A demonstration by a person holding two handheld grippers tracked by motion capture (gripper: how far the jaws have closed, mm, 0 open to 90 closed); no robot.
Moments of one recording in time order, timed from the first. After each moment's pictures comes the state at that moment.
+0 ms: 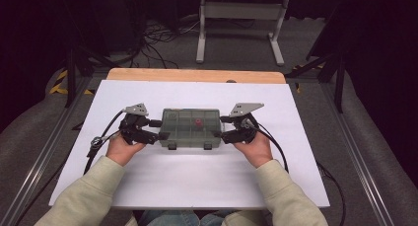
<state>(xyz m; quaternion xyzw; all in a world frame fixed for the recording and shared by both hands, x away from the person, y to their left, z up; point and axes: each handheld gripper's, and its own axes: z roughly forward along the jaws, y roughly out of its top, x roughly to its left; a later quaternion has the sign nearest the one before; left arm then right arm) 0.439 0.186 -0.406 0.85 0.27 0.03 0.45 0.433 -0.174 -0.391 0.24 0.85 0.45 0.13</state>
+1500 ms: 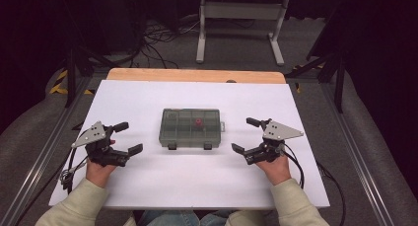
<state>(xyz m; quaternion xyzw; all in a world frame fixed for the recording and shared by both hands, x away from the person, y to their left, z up) 0.371 0.260 -0.430 0.74 0.27 0.15 0.60 0.379 -0.239 -0.407 0.19 0.76 0.58 0.22</state>
